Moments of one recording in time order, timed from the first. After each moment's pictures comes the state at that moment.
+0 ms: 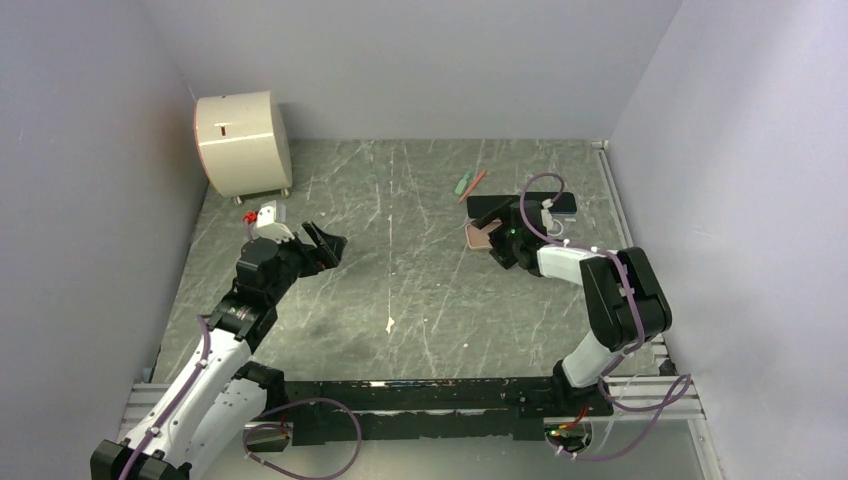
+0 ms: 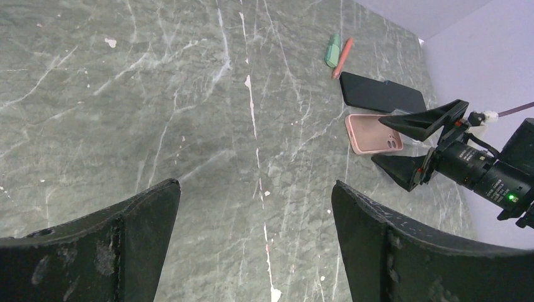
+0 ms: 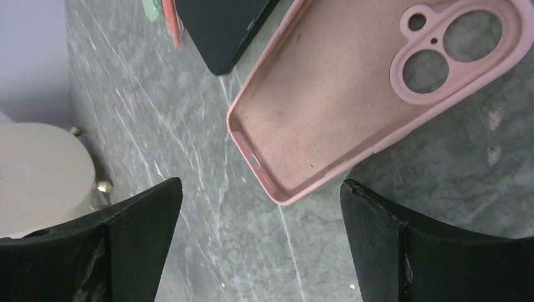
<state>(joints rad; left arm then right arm) -0.31 0.72 0.51 -0.07 0.01 -0.60 0.26 1.63 0.73 0.18 -0.01 1.16</state>
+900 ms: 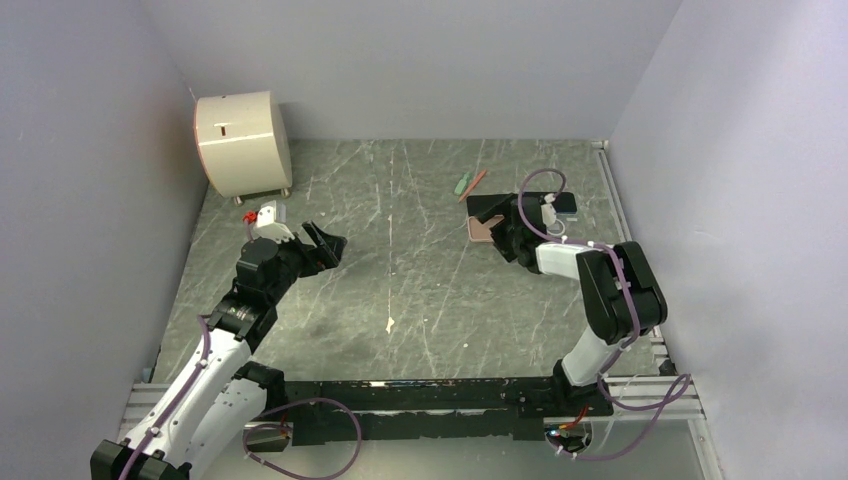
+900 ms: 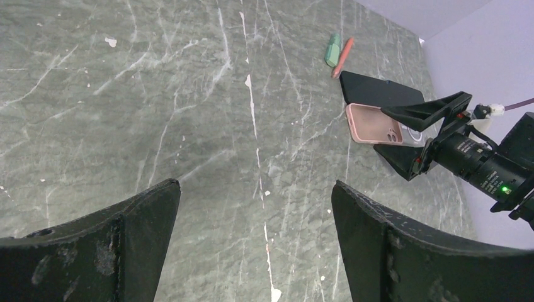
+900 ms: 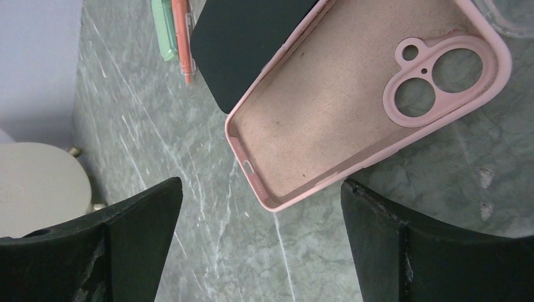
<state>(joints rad) -0.31 0.72 0.51 -0.07 0.01 -0.60 0.25 1.68 0.74 0.28 0.06 1.14</state>
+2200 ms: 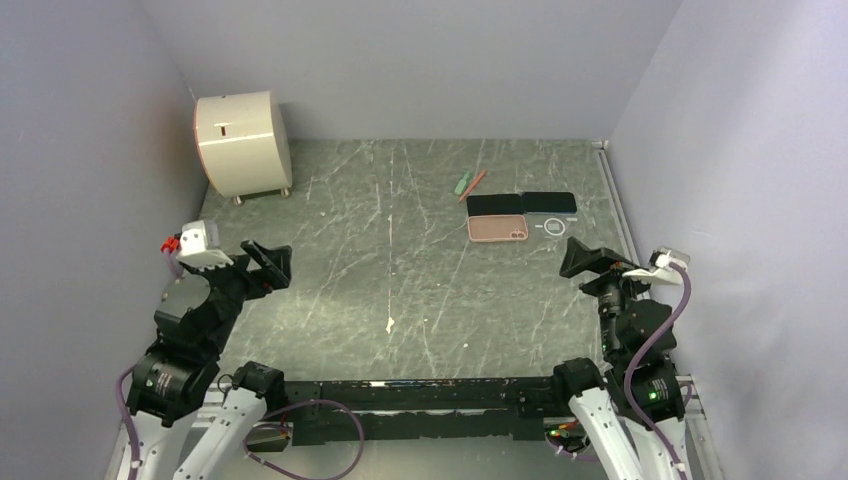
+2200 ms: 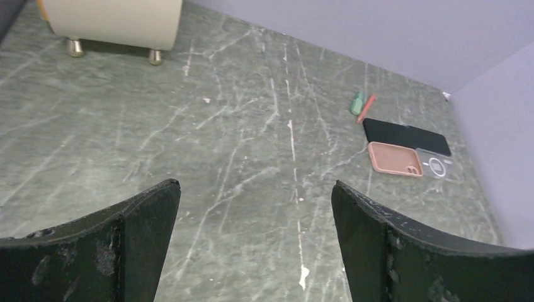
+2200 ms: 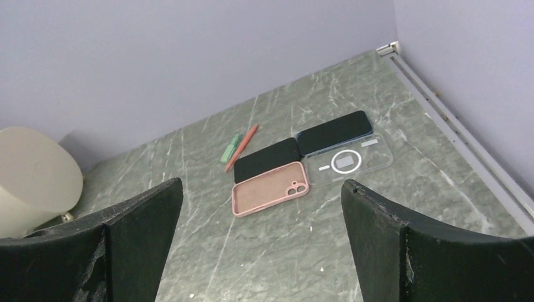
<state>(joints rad) -0.31 0.40 0.90 -0.68 -0.21 -0.47 0.24 0.22 0.68 -0.43 0.36 0.39</state>
